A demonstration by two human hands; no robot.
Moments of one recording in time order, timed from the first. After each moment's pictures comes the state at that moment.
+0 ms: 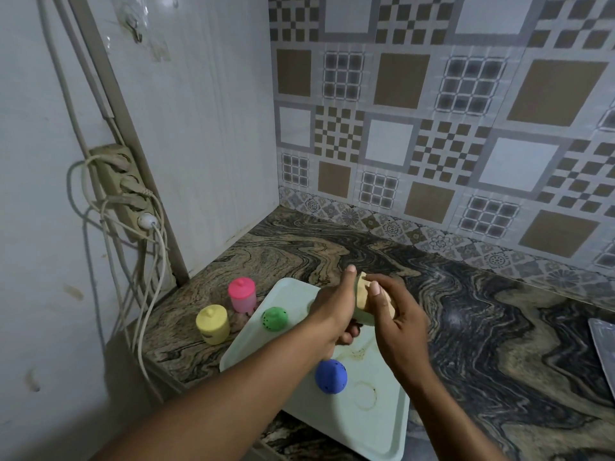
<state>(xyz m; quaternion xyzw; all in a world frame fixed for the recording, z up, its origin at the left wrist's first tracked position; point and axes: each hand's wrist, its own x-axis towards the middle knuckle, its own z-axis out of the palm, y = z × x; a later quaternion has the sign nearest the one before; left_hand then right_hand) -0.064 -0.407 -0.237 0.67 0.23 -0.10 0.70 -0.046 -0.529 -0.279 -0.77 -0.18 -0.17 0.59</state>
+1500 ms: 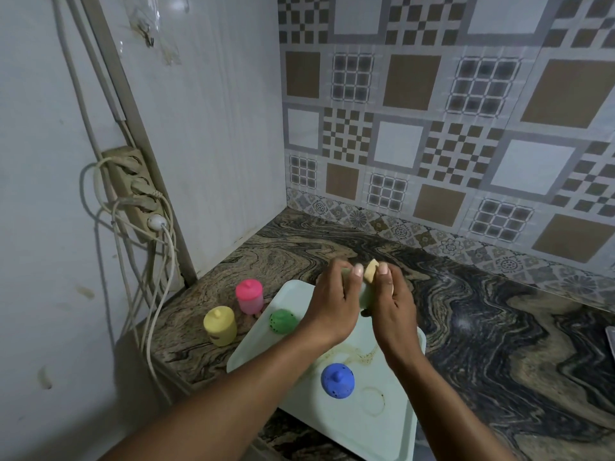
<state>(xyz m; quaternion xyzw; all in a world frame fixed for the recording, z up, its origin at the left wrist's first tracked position) -0.055 -0.390 -0.250 0.84 0.07 0.17 0.50 -0.032 -0.496 -0.266 -0.74 -0.10 -0.09 0.66</state>
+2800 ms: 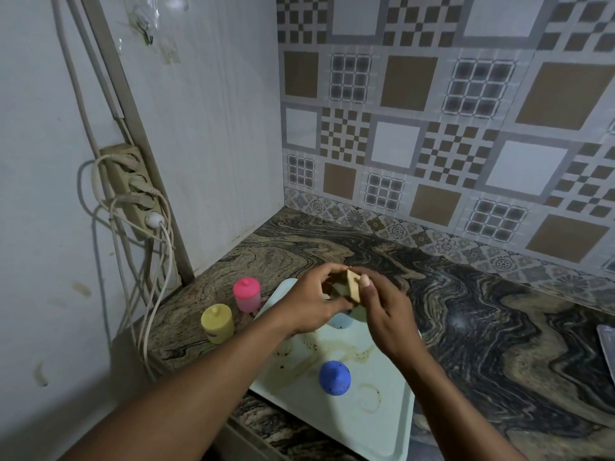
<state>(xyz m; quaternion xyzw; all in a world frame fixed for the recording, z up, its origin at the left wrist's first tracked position) -0.052 -0.344 -0.259 0.82 -0.01 0.02 0.58 -0.024 -0.516 -0.275 -0.80 -0.28 -0.11 0.53</state>
